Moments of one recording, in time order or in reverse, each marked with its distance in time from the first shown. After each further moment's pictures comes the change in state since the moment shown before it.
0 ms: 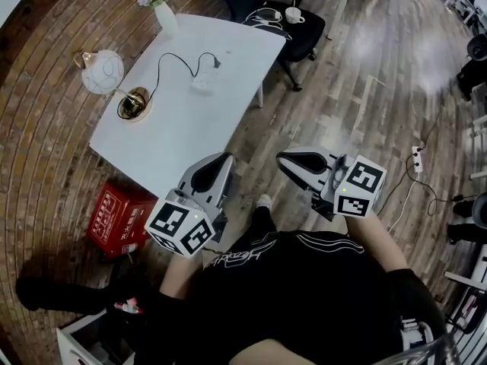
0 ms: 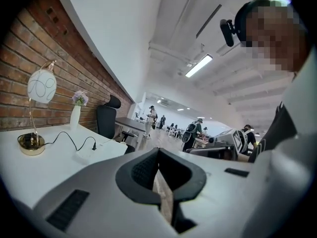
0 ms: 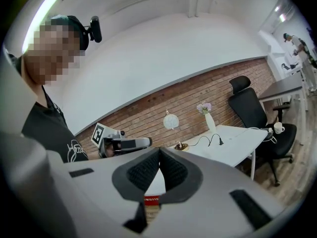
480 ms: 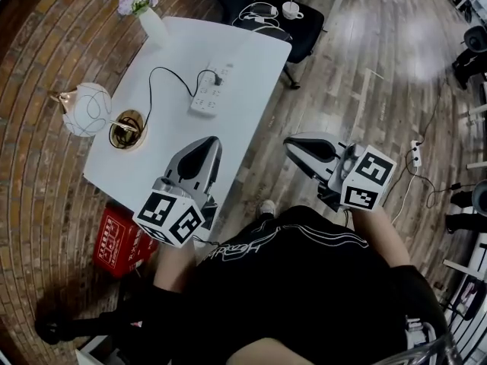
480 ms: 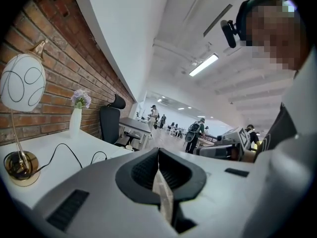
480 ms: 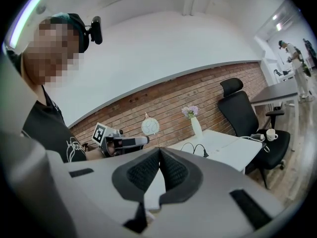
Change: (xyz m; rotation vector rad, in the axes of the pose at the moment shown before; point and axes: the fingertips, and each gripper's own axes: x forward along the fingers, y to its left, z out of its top) left arm 0.077 0.143 0.054 0.005 0.018 -0.006; right arm 0.073 -0.119 0.052 0.006 0.011 -0.117
